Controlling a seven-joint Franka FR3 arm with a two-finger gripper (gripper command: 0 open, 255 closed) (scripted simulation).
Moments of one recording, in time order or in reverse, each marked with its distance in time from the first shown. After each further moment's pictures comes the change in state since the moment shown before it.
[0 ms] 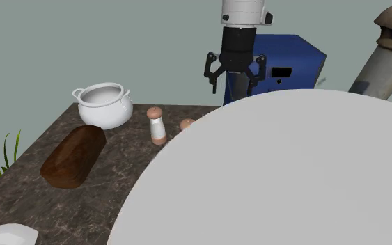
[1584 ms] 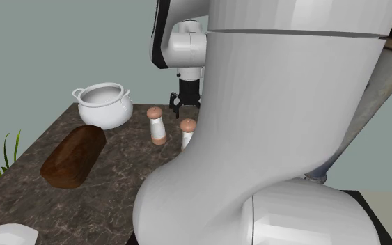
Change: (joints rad) arm 0.121 0.766 0.168 0.271 -0.087 0.436 0.280
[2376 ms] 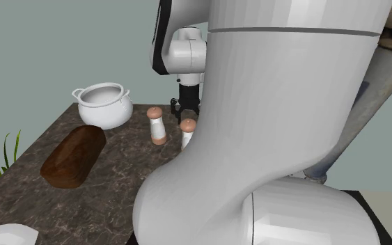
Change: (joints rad) arm 0.004 0.026 -0.003 -0.020 -0.010 0.047 0.008
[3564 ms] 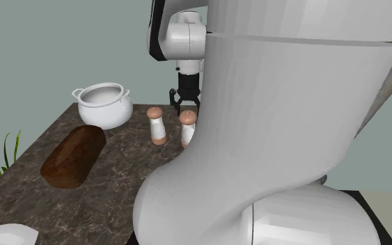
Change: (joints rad) arm -0.009 -0.086 0.012 0.014 0.032 -0.098 -0.018
